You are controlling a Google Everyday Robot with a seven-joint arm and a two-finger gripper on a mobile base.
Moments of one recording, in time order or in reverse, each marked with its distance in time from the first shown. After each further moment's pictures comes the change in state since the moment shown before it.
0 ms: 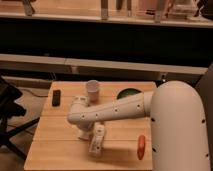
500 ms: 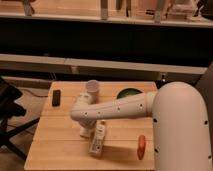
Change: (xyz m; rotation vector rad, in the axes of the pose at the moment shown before) arm 0.034 0.008 0.004 0.009 -0.010 0.079
